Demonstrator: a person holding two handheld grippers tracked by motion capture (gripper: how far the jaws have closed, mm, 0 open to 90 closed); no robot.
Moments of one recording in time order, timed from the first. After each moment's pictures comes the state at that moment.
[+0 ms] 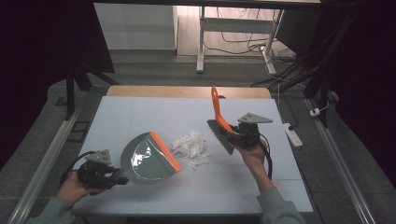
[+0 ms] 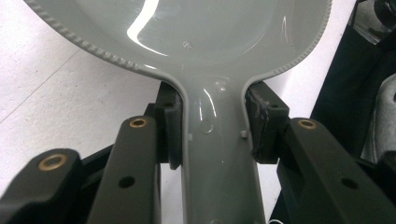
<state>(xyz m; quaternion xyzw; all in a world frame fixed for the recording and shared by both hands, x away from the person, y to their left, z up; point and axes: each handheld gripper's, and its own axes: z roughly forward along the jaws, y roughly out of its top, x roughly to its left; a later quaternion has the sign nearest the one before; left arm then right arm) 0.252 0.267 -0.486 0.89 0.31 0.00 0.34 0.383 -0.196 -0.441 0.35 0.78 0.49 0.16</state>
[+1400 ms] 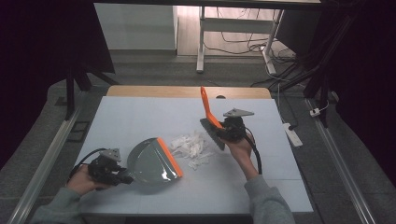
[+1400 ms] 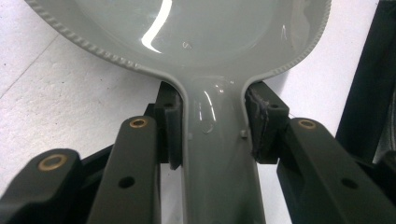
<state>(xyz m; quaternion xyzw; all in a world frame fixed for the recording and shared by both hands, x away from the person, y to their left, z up) 0.282 0.258 -0.510 0.91 0.29 -0.04 0.30 0.420 -0.161 -0.467 0.37 0.80 0.45 0.16</state>
